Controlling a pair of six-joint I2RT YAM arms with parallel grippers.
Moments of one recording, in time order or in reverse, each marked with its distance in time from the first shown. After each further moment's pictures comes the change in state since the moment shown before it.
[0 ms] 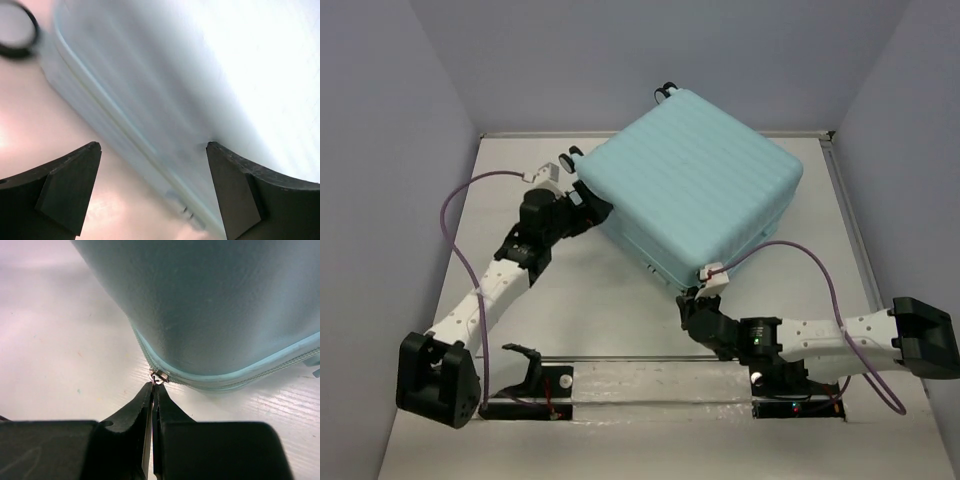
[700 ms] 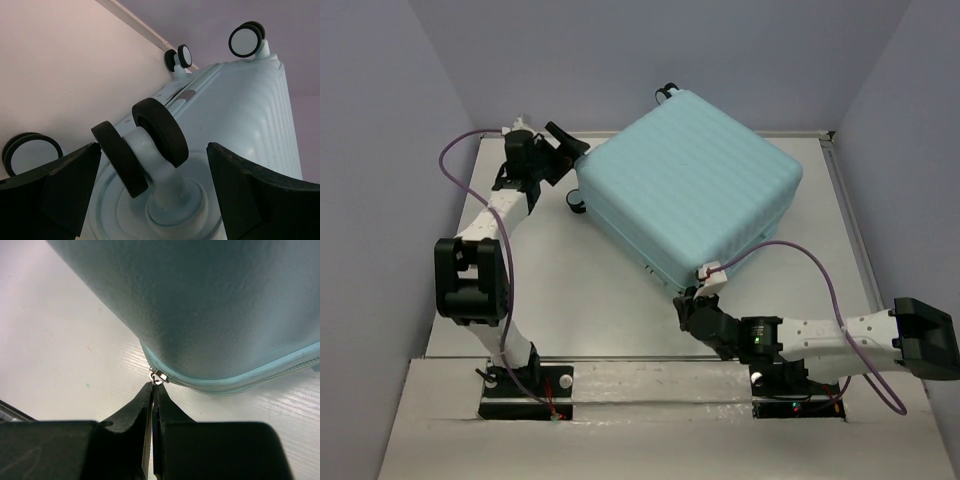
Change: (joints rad) left arm 0.328 0.546 0.496 0.115 0.169 -0.151; right arm -0.012 -0.004 -0.002 0.017 -0.063 -0.004
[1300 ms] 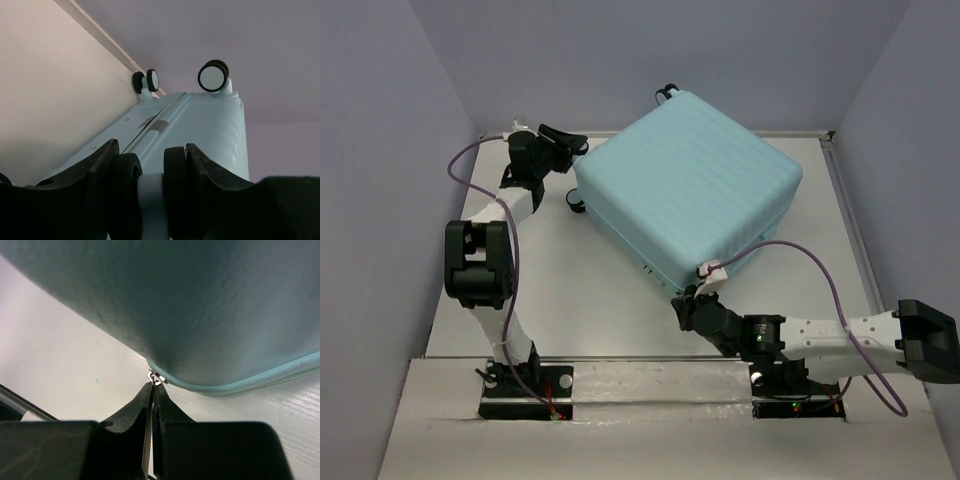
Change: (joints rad) left arm 0.008 0.145 0.035 0.236 0.027 -0.237; right arm -0.026 -0.017 -0.010 0.021 -0.053 0.003
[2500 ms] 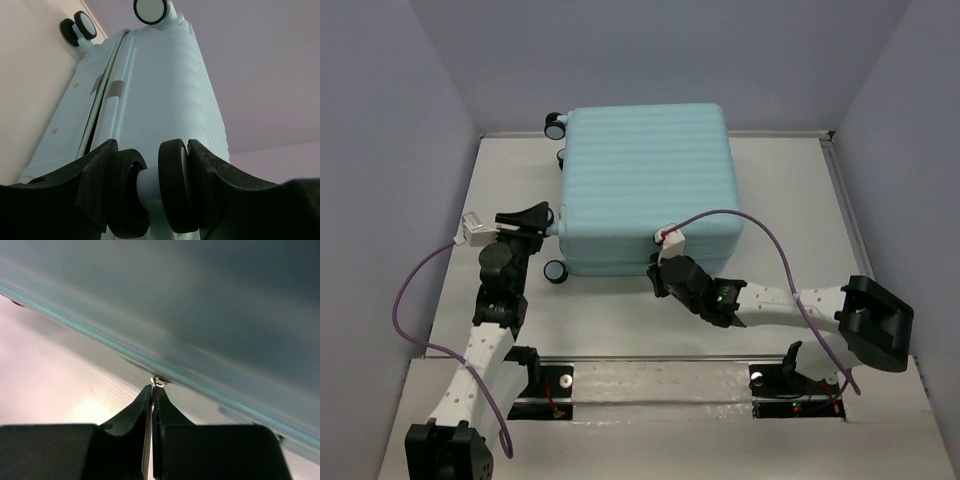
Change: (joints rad) left arm -0.009 -1.118 -0.906 -0.015 -0.386 -0.068; right arm -0.243 0.343 0.281 0.090 -0.295 -0.319
